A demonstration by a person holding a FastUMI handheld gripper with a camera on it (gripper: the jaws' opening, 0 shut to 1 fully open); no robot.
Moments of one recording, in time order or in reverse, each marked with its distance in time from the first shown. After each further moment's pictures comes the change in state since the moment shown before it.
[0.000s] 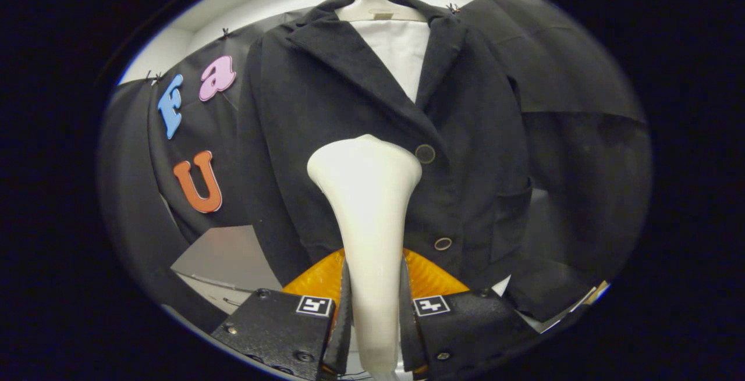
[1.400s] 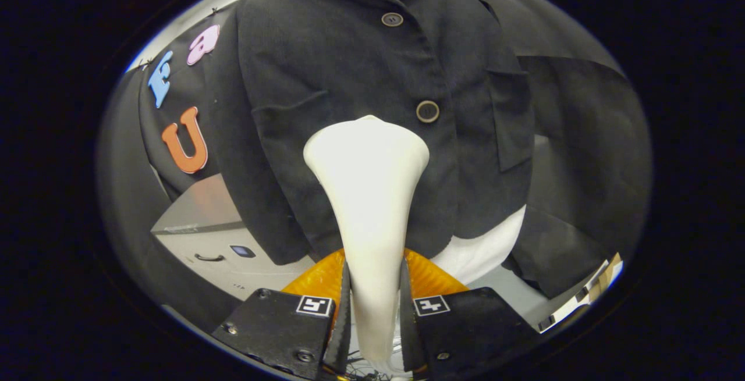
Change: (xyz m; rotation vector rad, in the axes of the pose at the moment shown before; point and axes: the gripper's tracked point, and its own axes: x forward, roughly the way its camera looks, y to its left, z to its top) arm 0.027 -0.039 -0.150 0.030 0.214 -0.021
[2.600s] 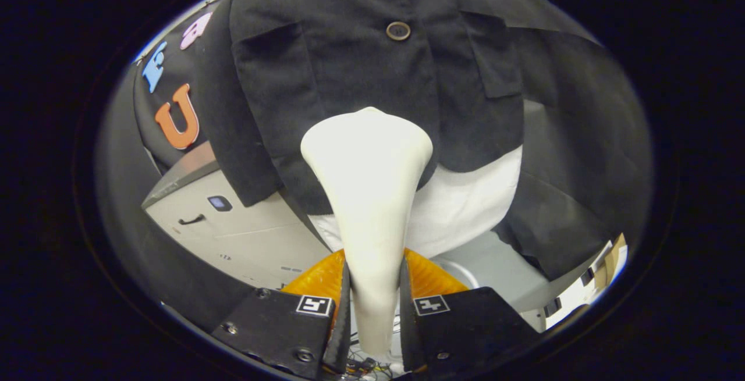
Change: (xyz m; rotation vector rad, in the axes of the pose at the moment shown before) arm -0.010 -0.028 -0.059 0.031 0.107 -0.011
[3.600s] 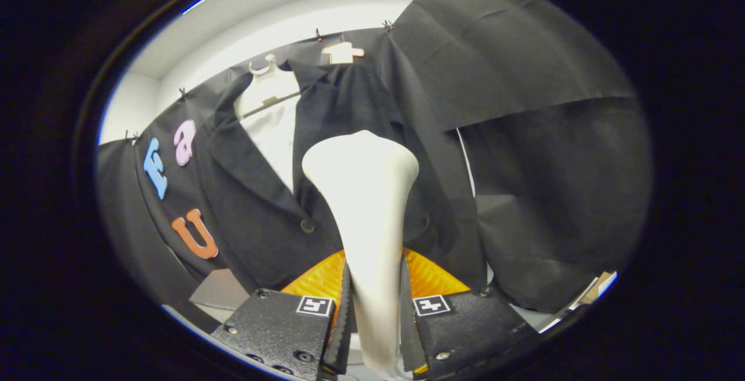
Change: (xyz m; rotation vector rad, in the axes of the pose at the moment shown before) arm -0.169 -0.077 0.279 0.141 -0.504 0.060
